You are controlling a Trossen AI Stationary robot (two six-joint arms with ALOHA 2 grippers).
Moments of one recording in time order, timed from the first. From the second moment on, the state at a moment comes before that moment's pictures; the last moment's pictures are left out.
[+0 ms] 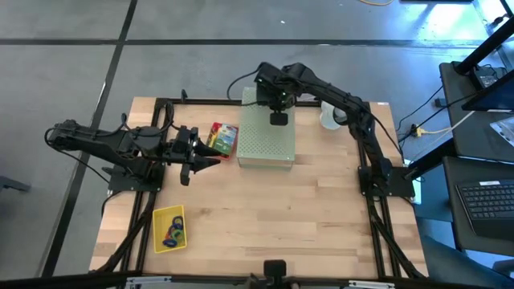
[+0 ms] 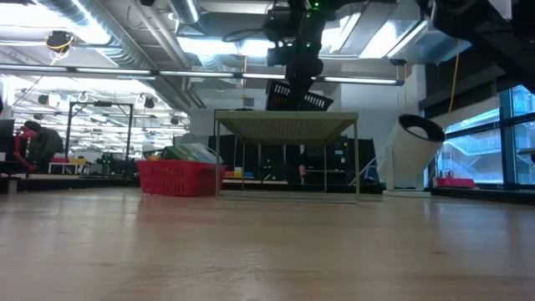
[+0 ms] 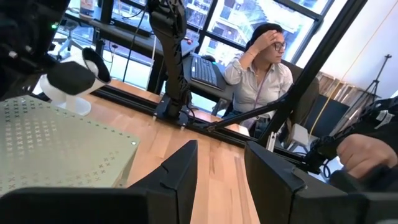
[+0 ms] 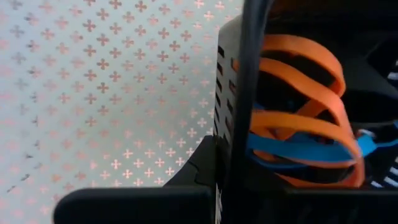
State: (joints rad) left arm -0.23 0.80 0.84 -0.10 -0.18 -0.39; right arm -0.43 2.20 2.35 -1.42 0.12 -0.51
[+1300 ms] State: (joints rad) left arm -0.23 0.80 0.84 -0.10 -0.19 -0.40; right arm -0.45 2.27 2.35 -1.41 0.15 -0.53
